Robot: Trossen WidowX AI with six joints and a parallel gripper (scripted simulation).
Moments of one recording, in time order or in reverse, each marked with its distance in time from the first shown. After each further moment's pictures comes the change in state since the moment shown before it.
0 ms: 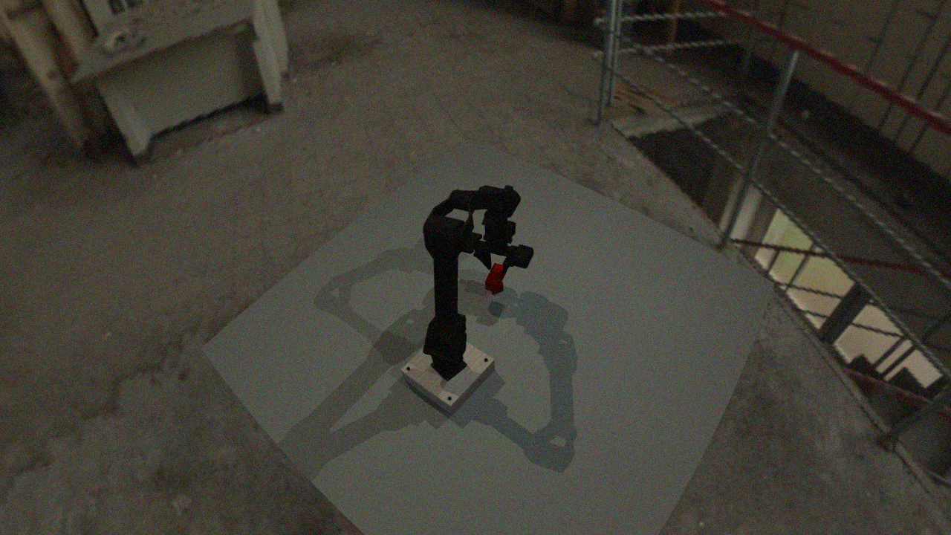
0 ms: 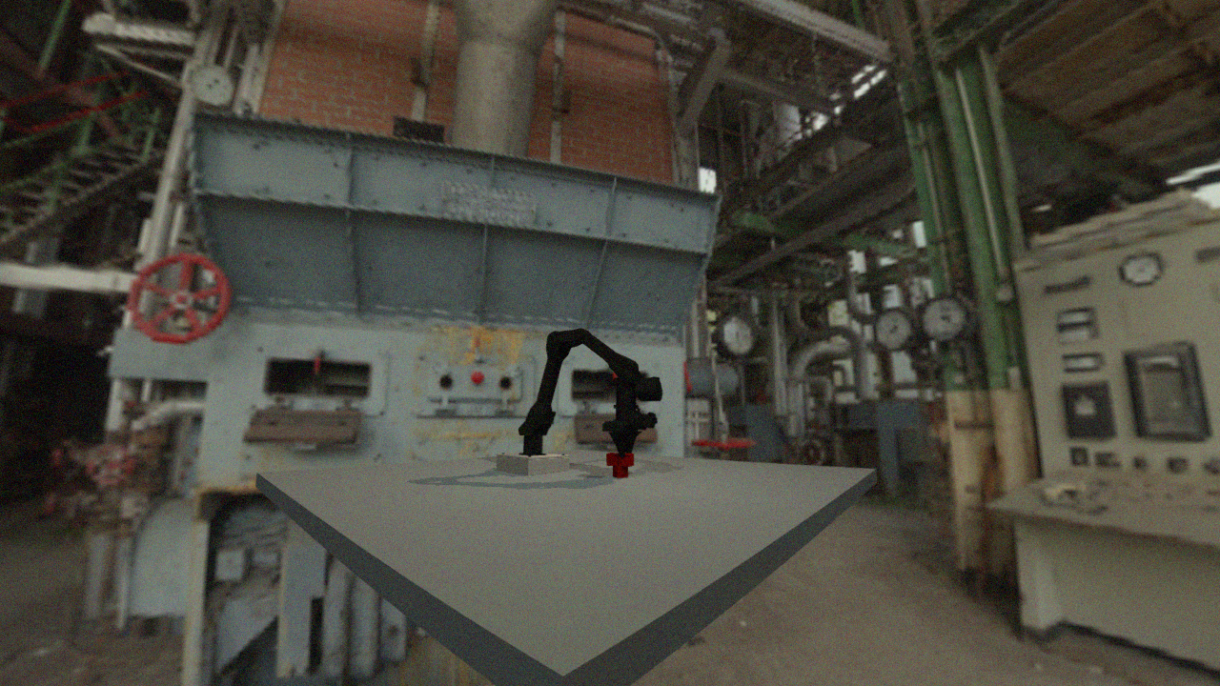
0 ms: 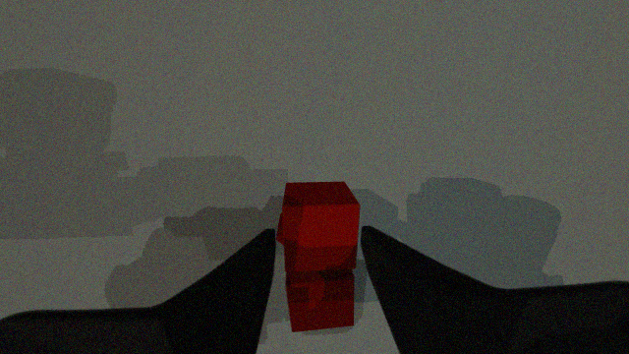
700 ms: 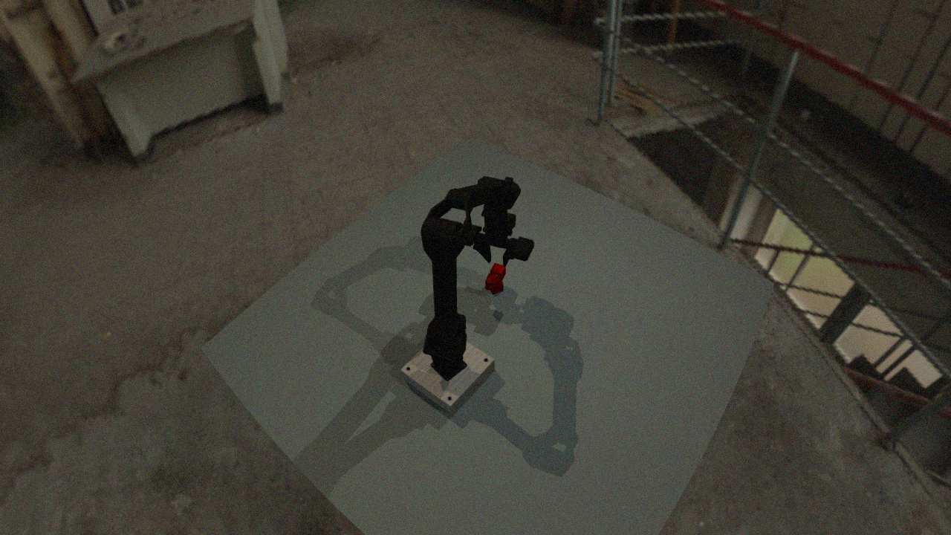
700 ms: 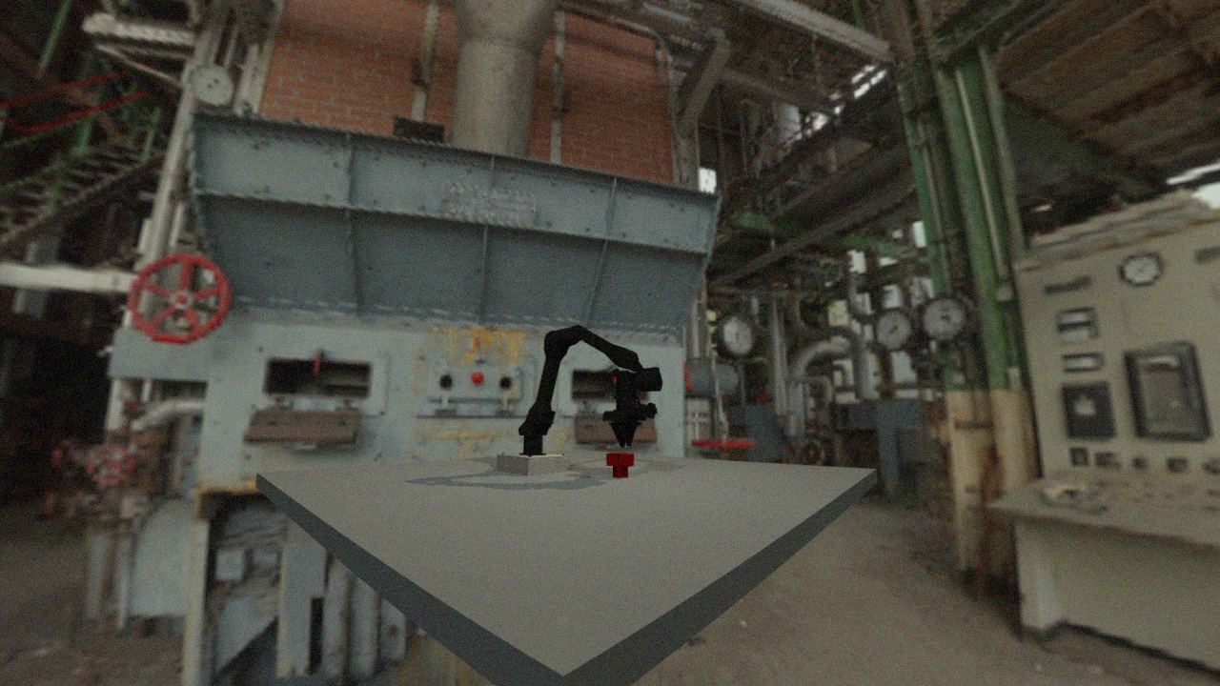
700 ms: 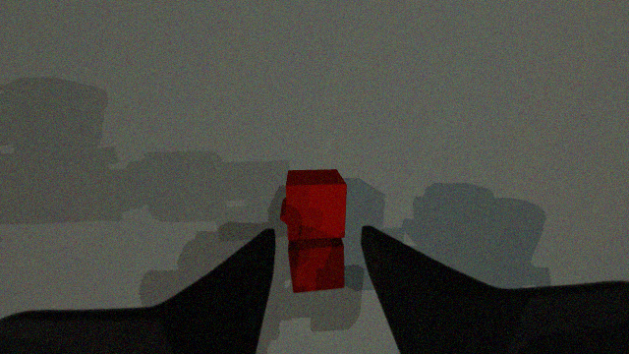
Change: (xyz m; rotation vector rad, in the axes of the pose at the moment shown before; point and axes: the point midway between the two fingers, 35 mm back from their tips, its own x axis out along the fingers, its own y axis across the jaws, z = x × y) arm -0.027 0.000 0.000 0.003 -0.001 0.000
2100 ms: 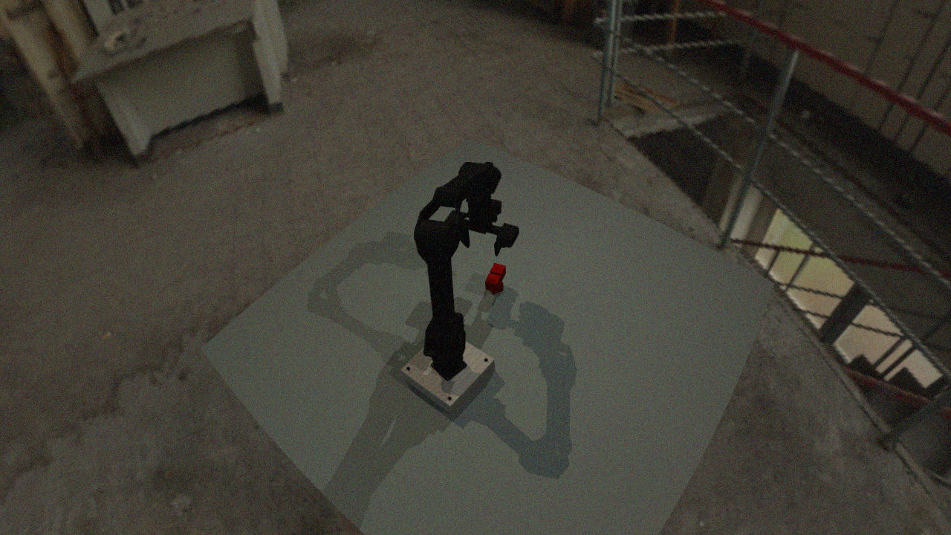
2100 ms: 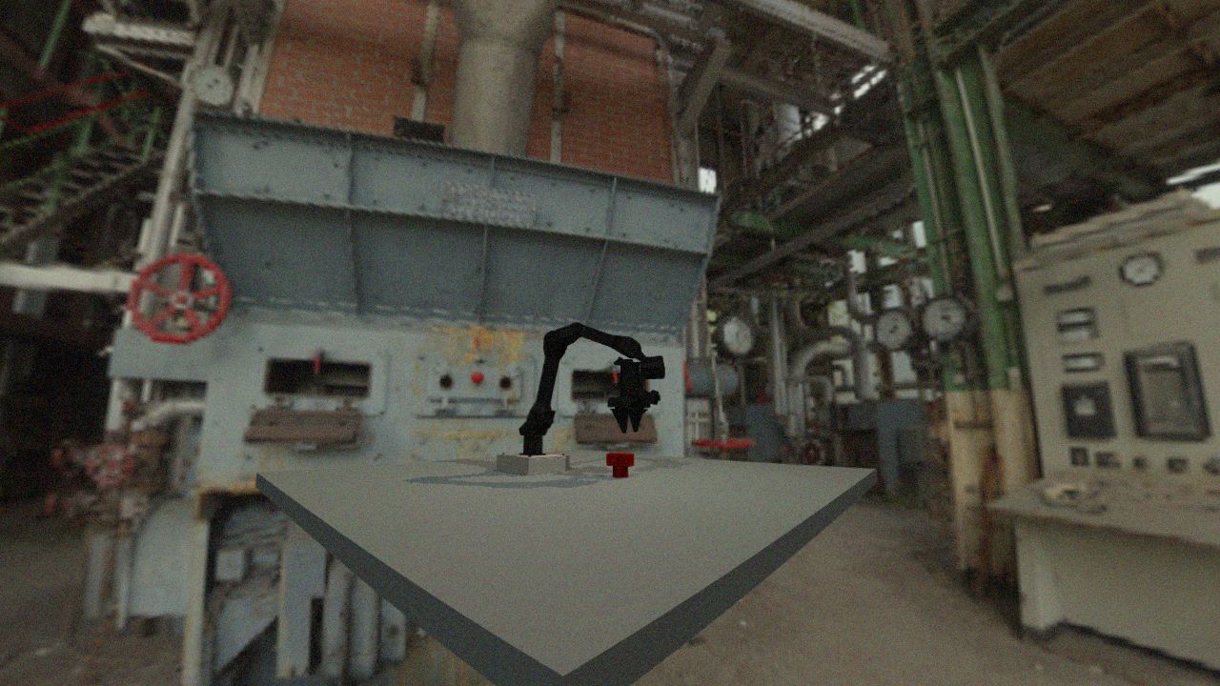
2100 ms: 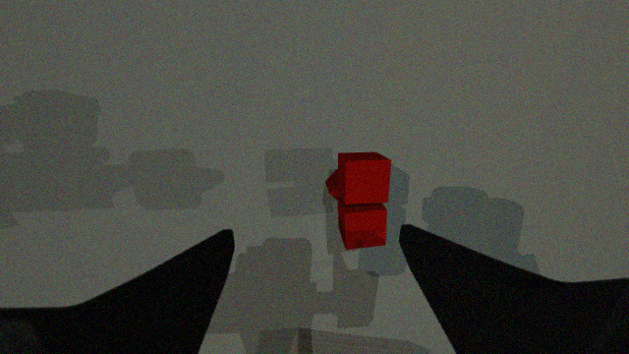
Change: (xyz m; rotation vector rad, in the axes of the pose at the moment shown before) arm -0.039 0.040 -0.004 0.017 -0.002 0.005
